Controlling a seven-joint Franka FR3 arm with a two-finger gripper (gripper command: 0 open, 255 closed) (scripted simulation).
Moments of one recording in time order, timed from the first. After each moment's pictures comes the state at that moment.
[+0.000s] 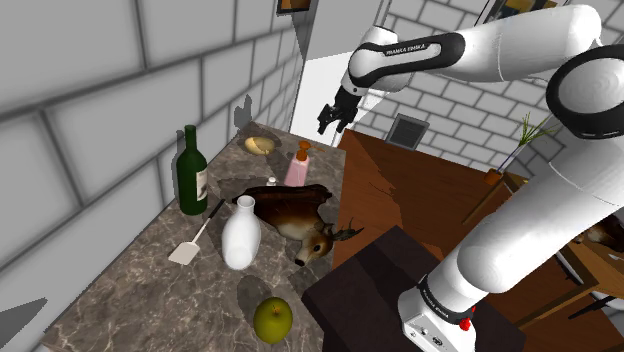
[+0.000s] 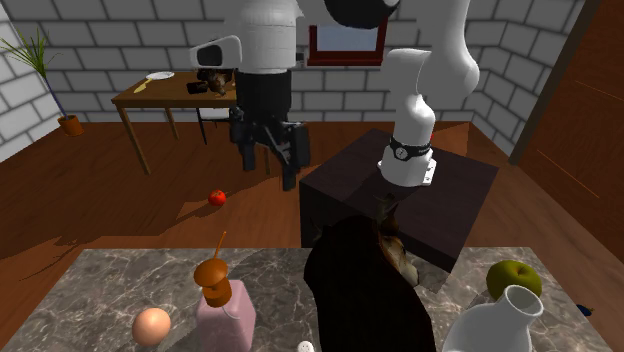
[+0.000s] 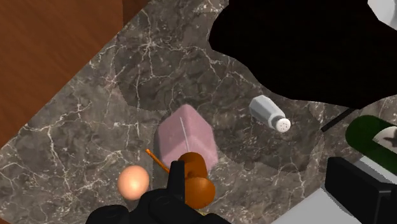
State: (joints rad) arm -0.02 -0.05 -0.07 -2.13 0.11 2.20 -0.12
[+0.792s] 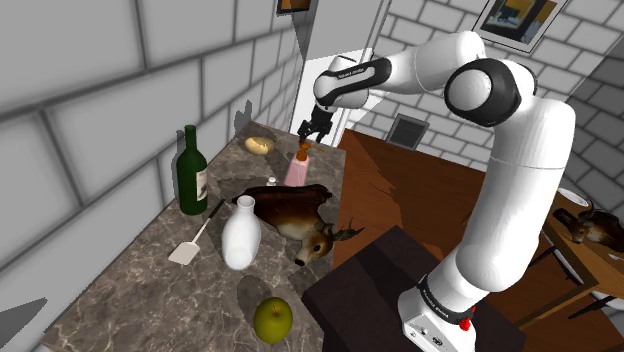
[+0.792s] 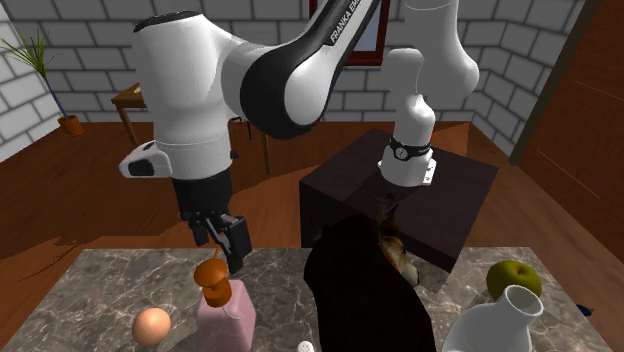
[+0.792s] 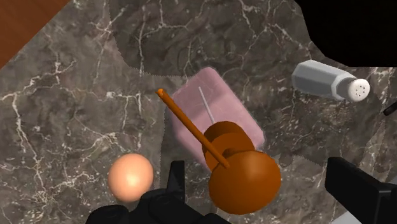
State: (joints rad) arm -0.04 0.39 -0.08 -1.81 0.16 2.29 -0.20
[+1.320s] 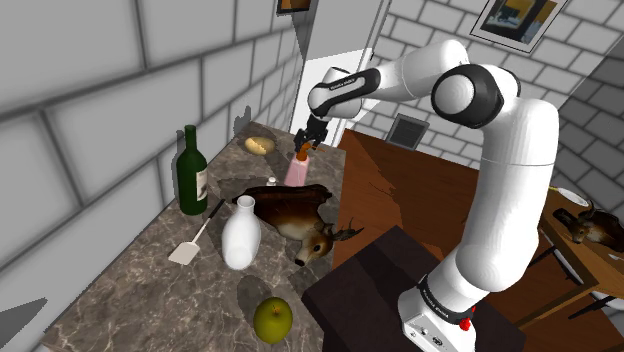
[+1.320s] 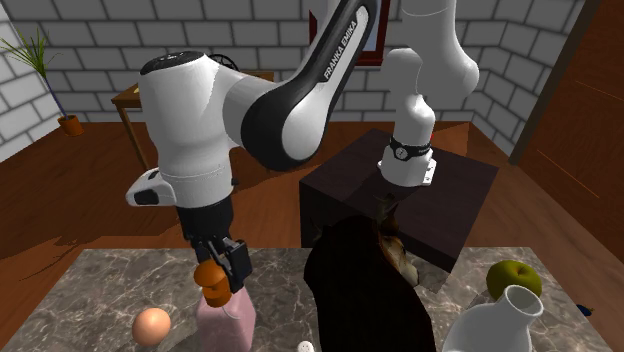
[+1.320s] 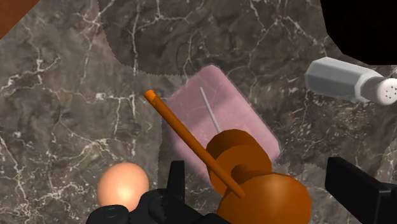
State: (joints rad) arm -0.04 0.47 -0.07 -1.80 0.17 2.35 -0.21
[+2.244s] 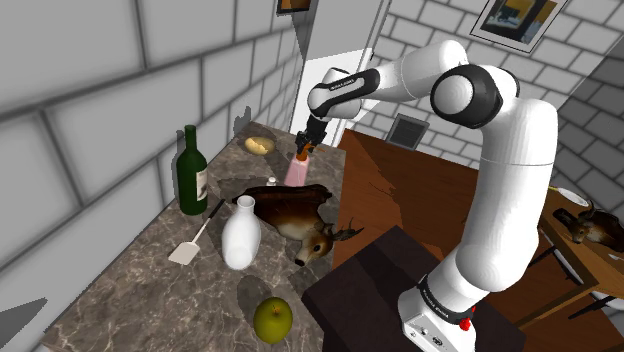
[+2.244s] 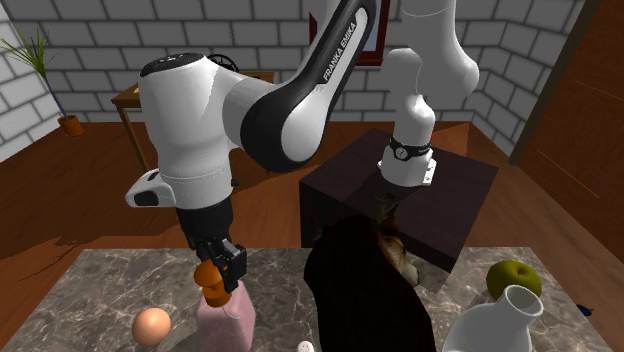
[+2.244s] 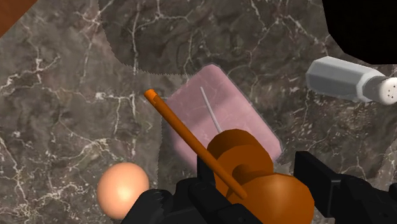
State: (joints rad) arm -0.05 0.47 -0.07 -1.80 0.17 2.35 -0.21
